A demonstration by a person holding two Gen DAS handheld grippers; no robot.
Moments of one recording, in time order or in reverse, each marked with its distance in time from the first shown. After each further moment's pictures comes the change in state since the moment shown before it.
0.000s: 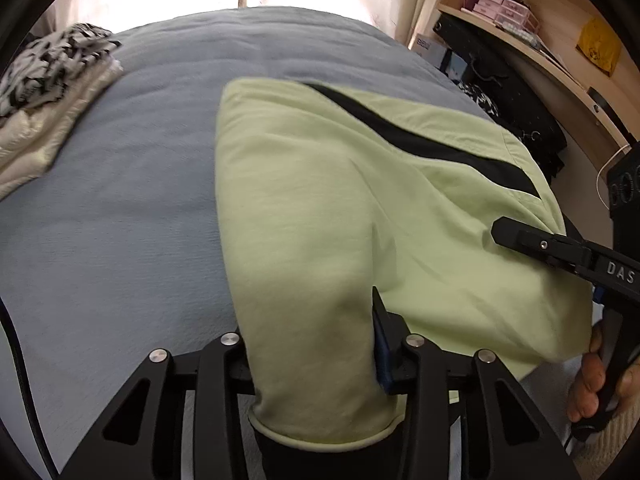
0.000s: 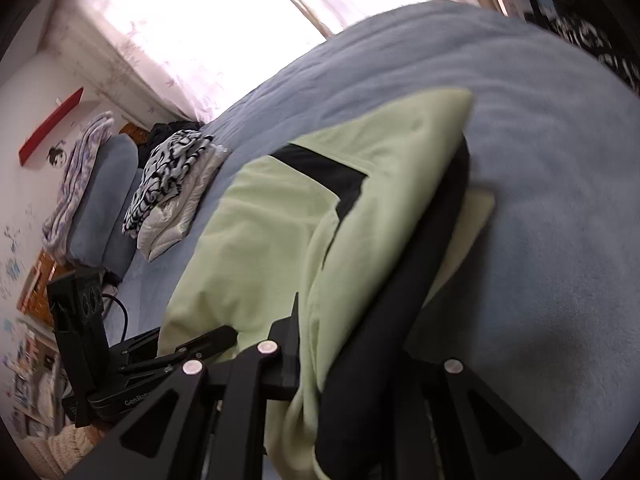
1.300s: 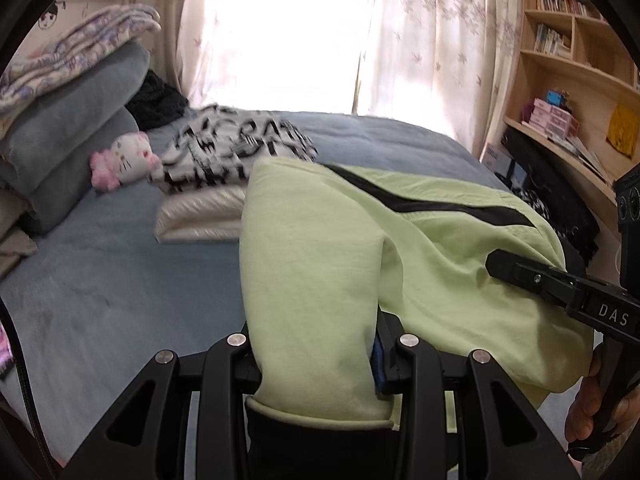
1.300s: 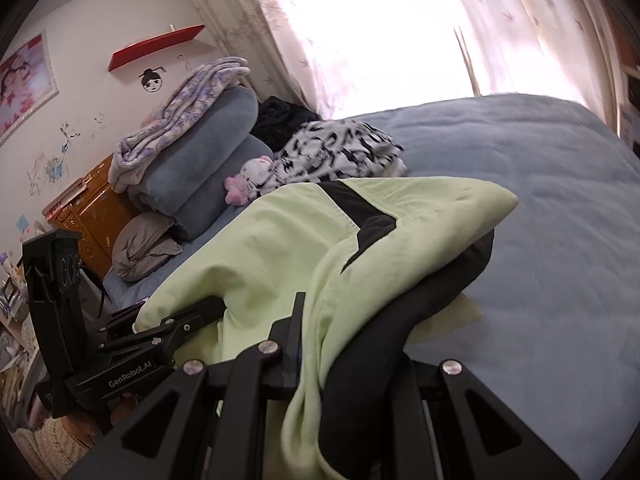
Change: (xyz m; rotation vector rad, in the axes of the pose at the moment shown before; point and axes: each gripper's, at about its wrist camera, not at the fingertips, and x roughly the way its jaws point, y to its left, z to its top) left arm -0.266 0.212 -0.040 -0.109 -0.352 0.229; right arm 0.018 0.318 -0.037 -0.364 -0.096 0.125
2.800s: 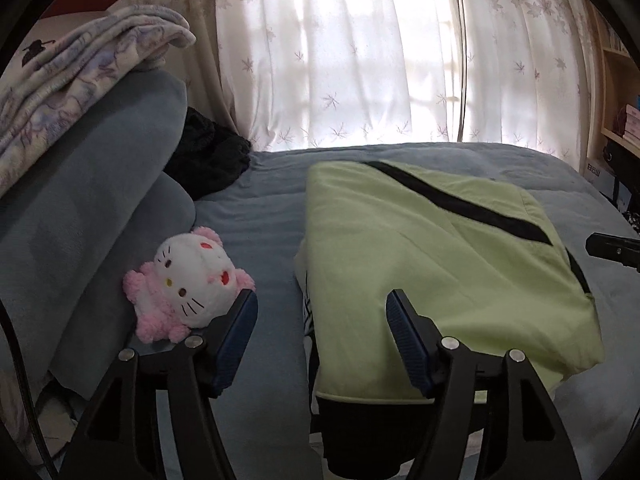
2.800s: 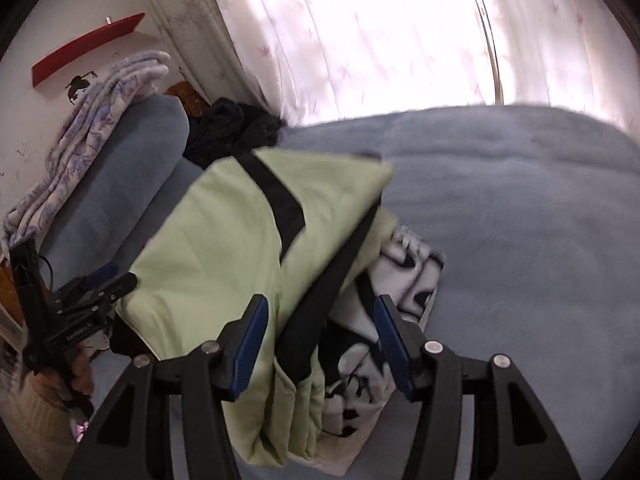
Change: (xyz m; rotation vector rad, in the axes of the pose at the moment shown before) left arm 0.243 0.265 0.249 0.106 -0.060 0.241; right arm 0.302 -0.052 0.243 0.025 0.027 -0.115
